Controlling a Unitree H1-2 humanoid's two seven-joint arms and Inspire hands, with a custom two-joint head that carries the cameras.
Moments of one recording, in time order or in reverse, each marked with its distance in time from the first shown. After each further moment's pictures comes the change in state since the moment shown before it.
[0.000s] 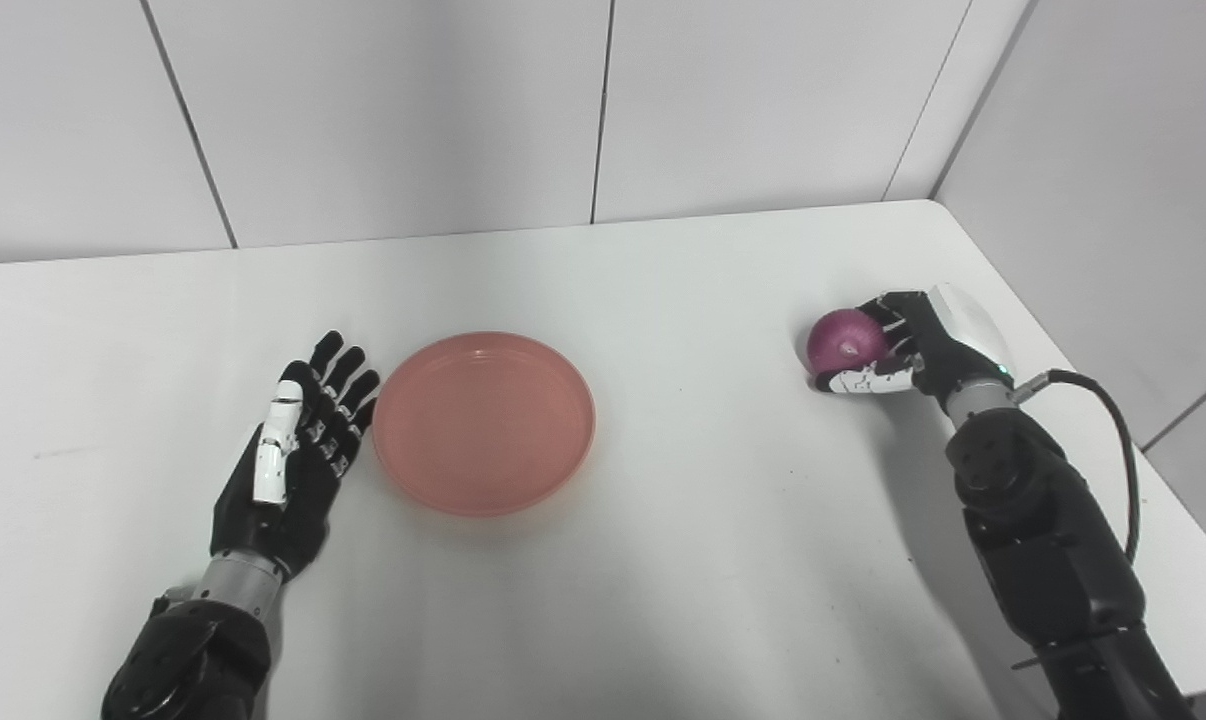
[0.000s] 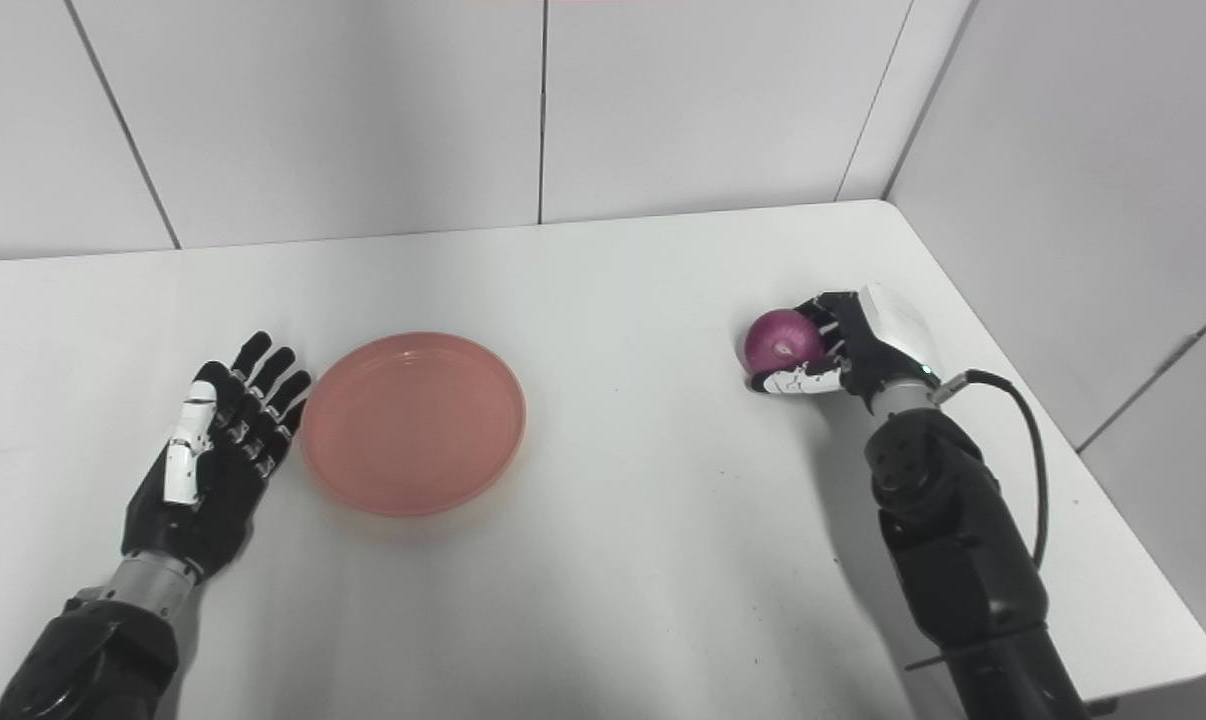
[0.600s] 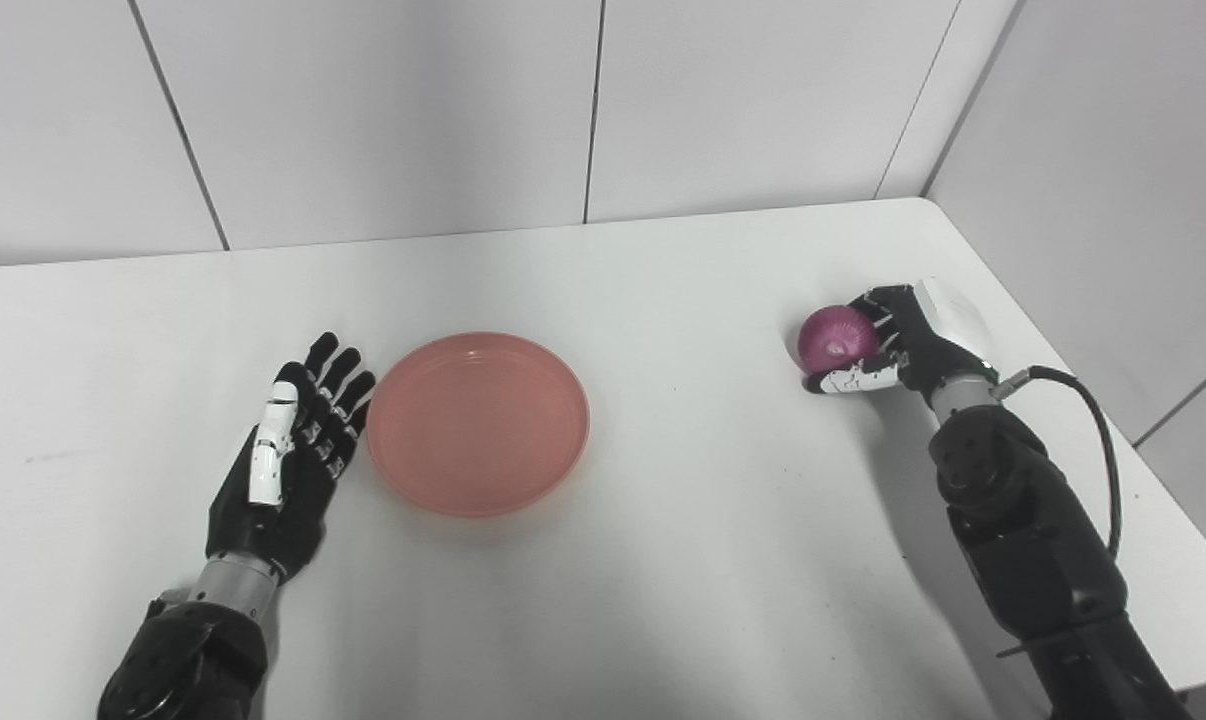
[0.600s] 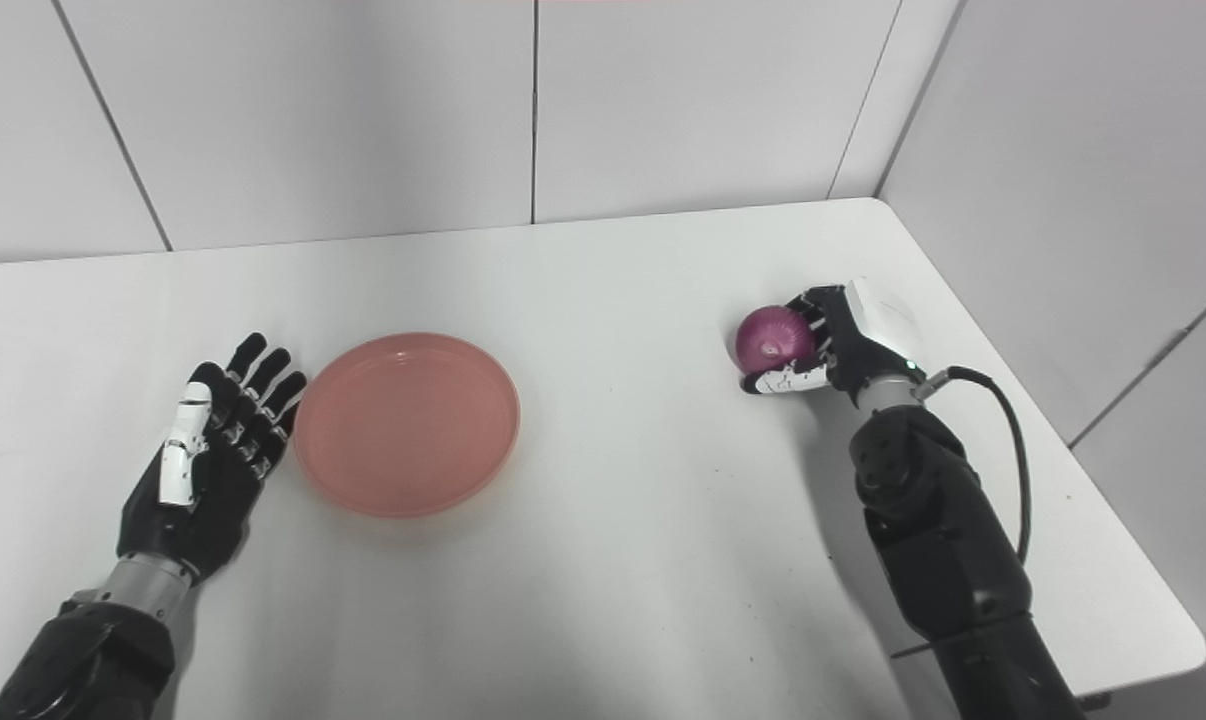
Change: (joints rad) left arm 0.001 0.000 0.001 -0.004 0.000 0.005 0.001; right arm -0.012 -0.002 0.033 0.015 0.001 0.002 -0.036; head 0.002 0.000
